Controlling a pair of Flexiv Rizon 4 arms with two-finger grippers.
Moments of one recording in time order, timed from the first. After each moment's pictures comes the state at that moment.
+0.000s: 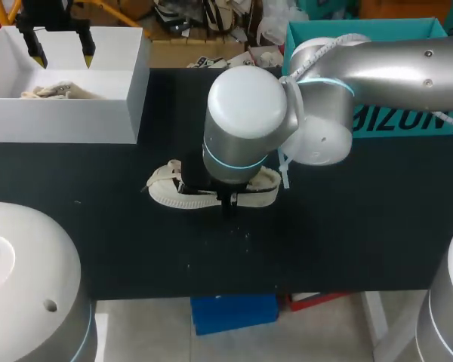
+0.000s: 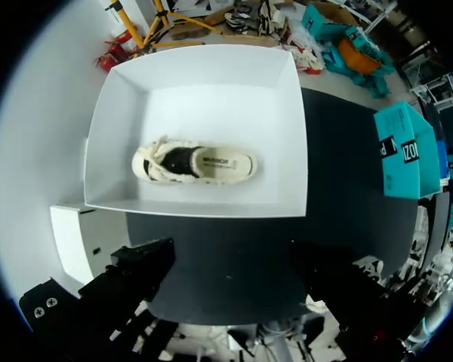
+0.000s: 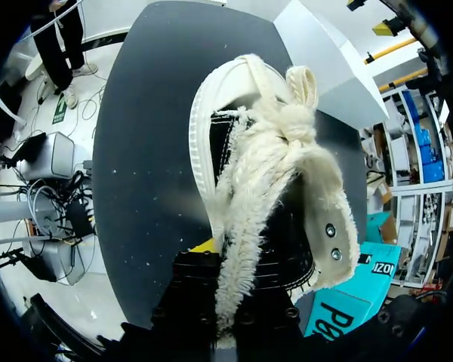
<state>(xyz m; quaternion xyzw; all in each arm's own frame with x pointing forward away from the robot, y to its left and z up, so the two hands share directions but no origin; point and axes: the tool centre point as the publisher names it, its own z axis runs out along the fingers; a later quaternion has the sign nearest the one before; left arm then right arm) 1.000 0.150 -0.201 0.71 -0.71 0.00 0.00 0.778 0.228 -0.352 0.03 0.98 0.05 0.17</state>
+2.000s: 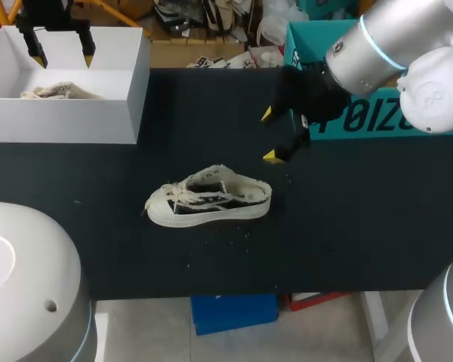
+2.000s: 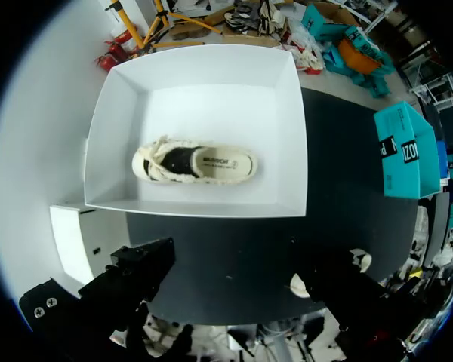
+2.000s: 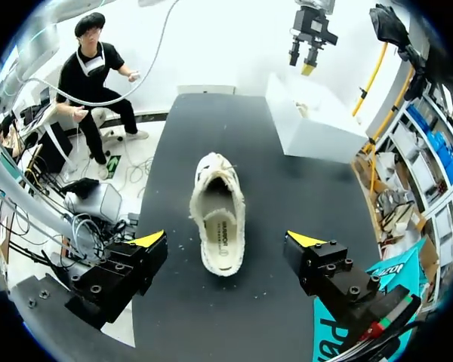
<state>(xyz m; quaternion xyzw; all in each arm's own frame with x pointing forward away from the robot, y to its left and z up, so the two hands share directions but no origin) 1.000 0.150 -0.201 0.71 -0.71 0.00 0.00 0.813 0.145 -0.237 0.01 0.95 0.31 0.04</state>
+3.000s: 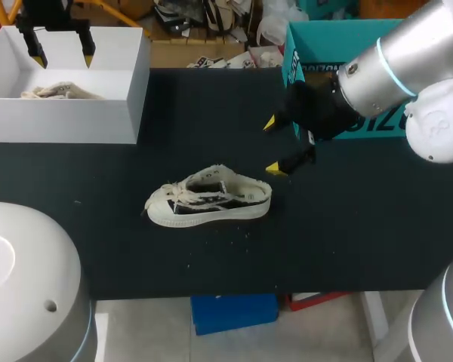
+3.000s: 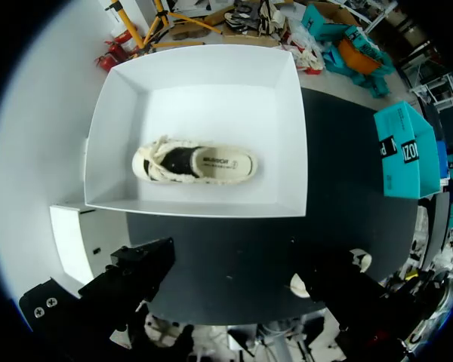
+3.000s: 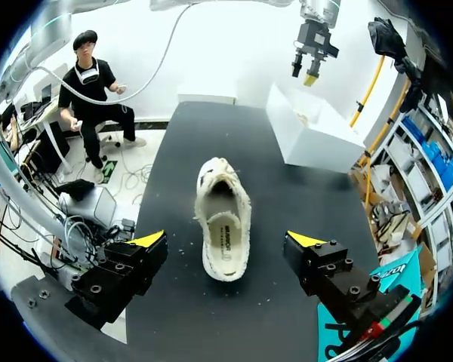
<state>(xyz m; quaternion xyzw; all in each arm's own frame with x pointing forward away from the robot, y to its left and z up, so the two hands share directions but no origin) 1.000 0.150 -0.201 0.71 -0.71 0.00 0.00 0.798 0.141 -0.254 -0.01 0.94 0.34 0.06</state>
